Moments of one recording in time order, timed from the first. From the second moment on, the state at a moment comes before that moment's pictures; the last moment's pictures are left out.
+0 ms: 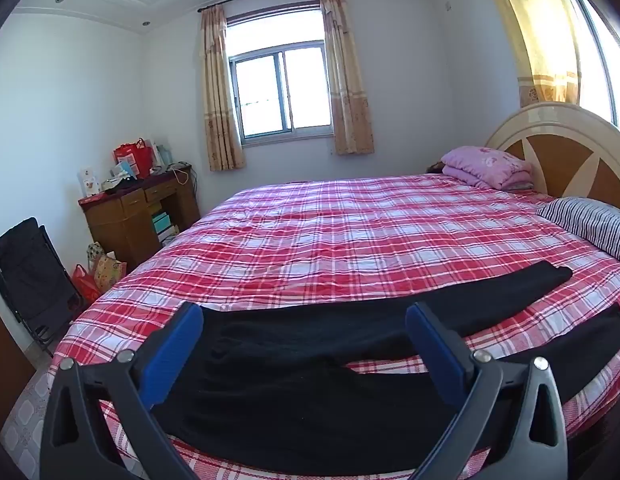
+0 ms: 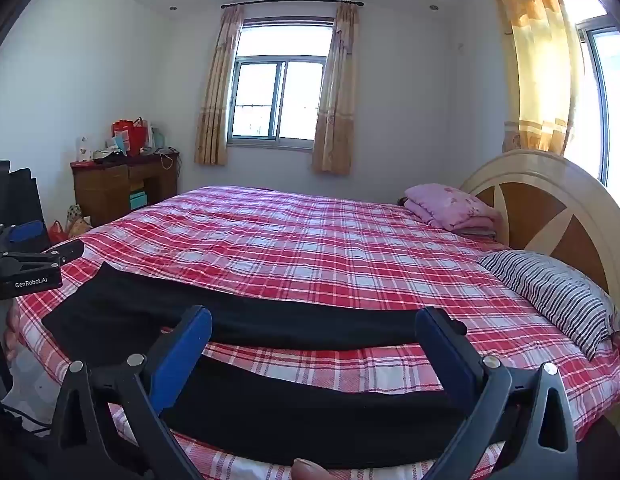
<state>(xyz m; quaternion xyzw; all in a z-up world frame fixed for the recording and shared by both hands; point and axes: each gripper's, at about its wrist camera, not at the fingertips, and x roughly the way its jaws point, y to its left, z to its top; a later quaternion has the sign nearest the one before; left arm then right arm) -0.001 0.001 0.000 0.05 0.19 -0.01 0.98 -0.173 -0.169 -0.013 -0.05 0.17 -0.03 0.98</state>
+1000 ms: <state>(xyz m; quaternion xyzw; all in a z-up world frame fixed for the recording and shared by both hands) 0.004 0.006 -0.006 0.05 0.20 -0.01 0.98 -0.171 -0.166 -0.020 -0.06 0.18 -0.04 0.98</state>
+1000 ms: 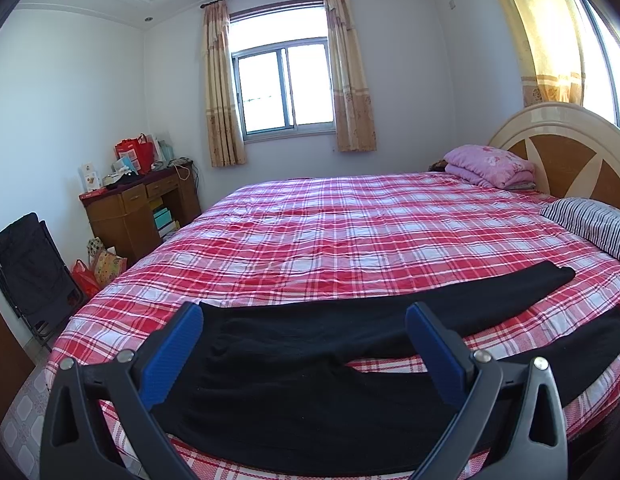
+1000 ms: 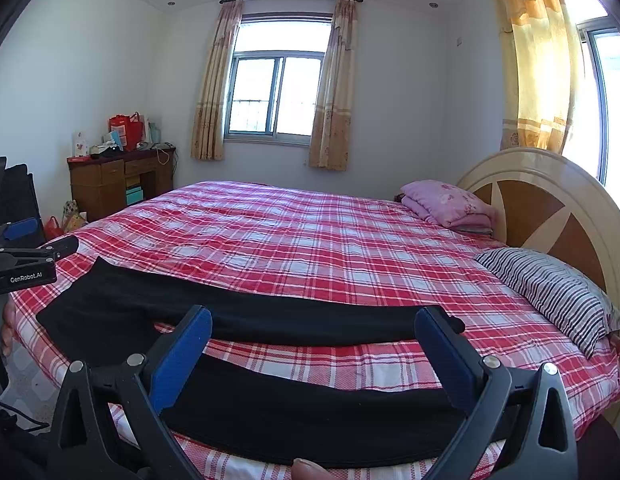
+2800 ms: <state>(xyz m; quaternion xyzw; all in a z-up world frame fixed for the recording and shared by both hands) 0.005 0.006 -0.010 0.05 0.21 -0.01 0.98 -0.165 -0.161 -0.022 -0.06 0.19 -0.05 0.98</state>
